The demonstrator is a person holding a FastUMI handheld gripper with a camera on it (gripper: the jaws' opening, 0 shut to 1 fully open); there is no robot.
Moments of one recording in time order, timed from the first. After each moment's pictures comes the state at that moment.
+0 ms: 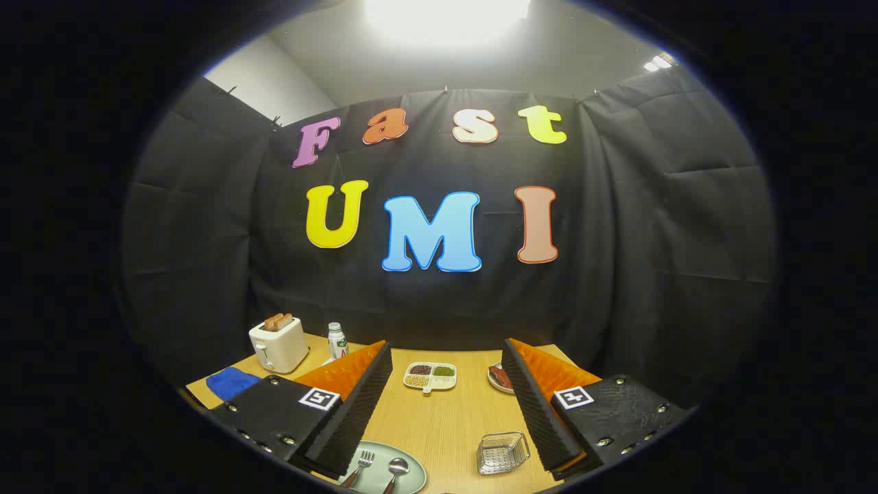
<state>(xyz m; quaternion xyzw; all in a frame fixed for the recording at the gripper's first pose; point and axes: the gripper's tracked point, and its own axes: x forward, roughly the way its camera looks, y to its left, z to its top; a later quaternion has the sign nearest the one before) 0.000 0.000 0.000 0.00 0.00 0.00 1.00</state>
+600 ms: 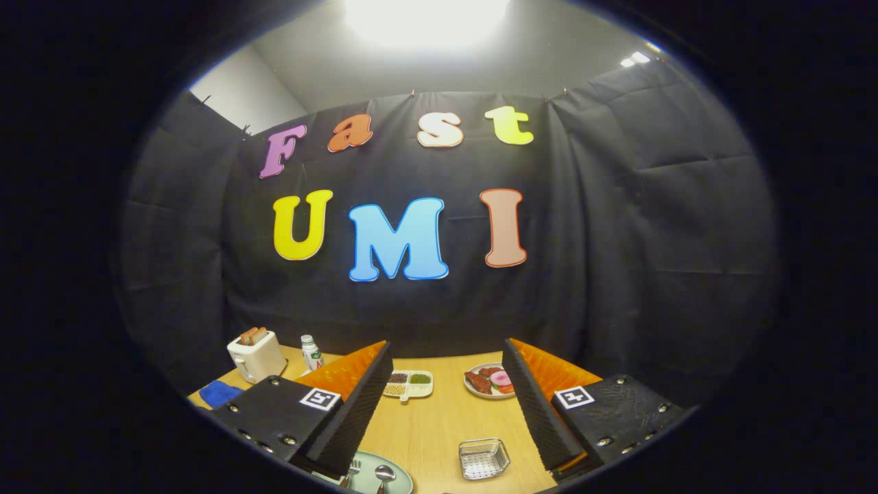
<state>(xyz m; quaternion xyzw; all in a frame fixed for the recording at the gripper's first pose) 0.002 -0.035 0.024 0.00 -0.02 -0.06 1.00</state>
